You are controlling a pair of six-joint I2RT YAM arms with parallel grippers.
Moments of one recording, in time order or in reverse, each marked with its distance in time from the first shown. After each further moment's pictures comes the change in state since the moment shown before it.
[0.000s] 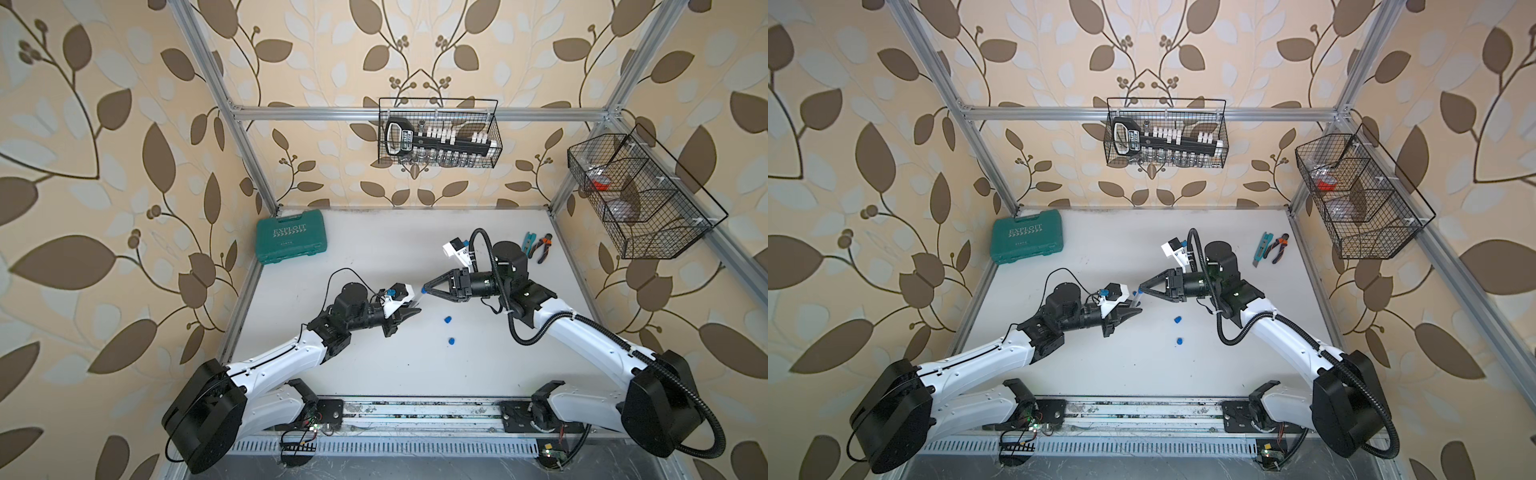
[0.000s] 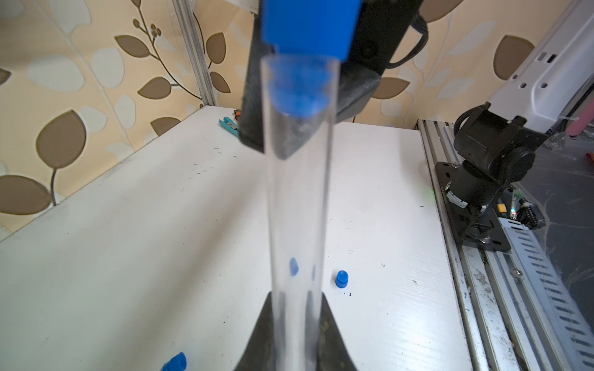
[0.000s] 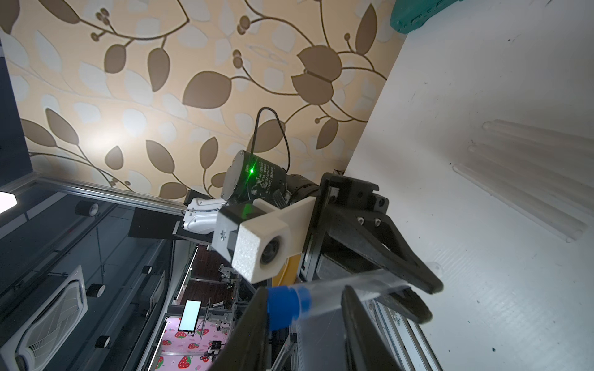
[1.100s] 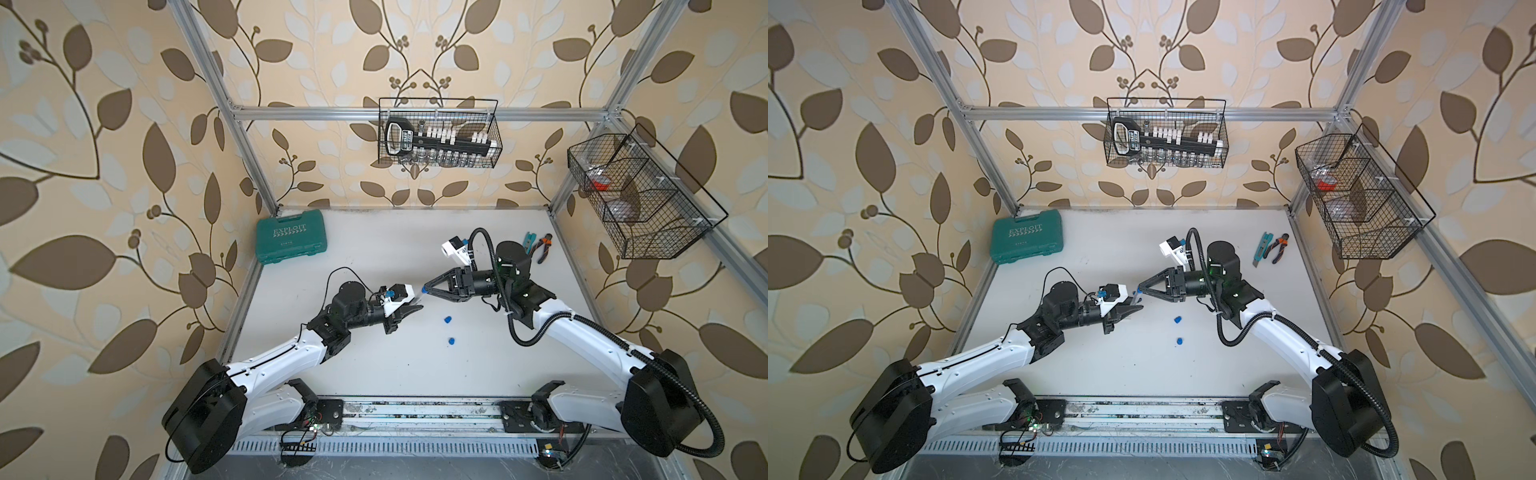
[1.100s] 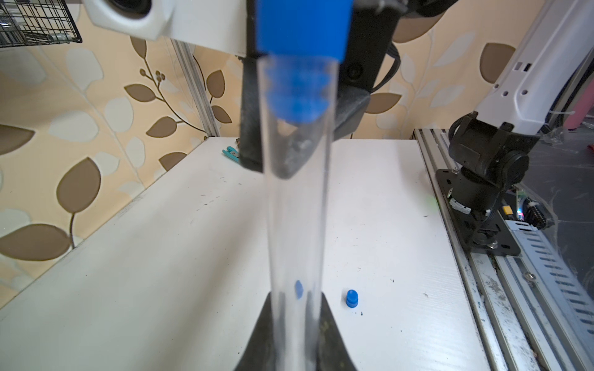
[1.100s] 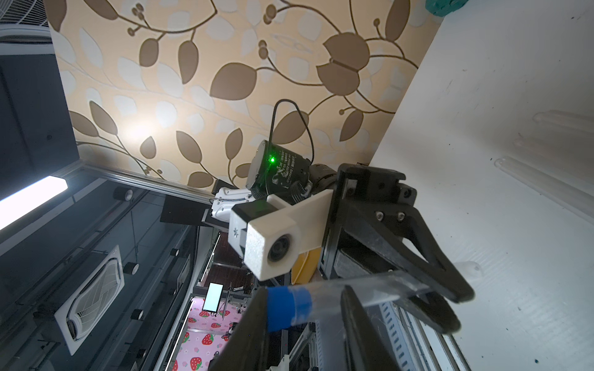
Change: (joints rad) left arm 0.000 -0.001 0.006 0.063 0.034 0.066; right arm 0.000 0.006 -0.014 0.105 -0.071 0.099
